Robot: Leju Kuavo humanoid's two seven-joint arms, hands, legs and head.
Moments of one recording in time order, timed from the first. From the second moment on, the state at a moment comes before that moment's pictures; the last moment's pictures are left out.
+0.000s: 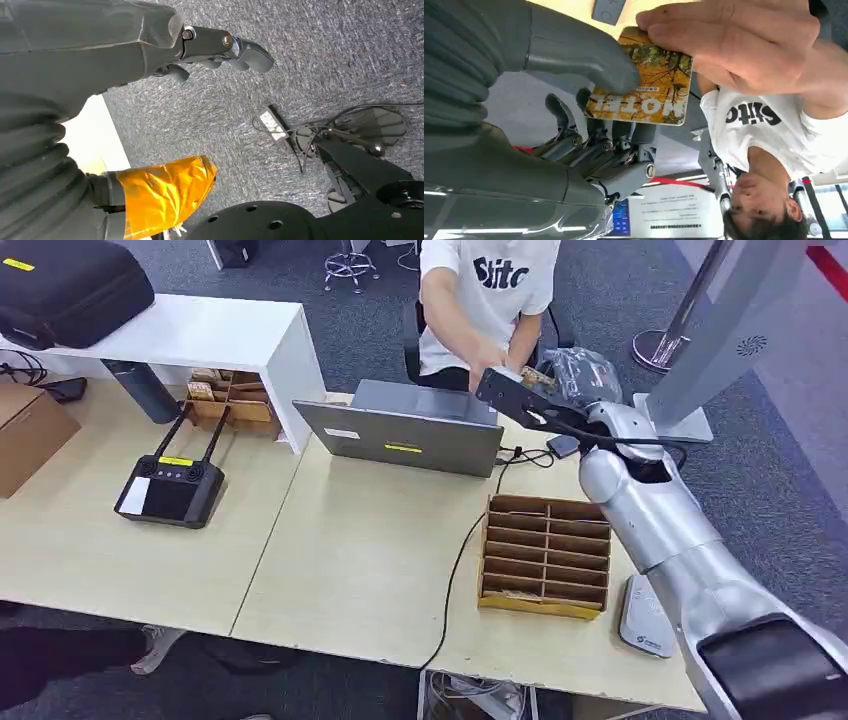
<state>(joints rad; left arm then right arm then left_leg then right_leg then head) -0.11 -0.05 1.26 -0.02 -1.50 -0.10 -0.12 -1.02 -0.04 0.61 -0.81 0.81 -0.10 0.15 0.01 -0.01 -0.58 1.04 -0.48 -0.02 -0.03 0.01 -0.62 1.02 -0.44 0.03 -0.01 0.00</state>
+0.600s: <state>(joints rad) -0.08 -0.05 1.27 -0.02 -1.50 -0.12 -0.17 -0.81 -0.11 0.49 -1.23 0.50 -0.13 -0.07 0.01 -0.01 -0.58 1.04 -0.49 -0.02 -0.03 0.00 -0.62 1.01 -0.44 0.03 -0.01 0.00</state>
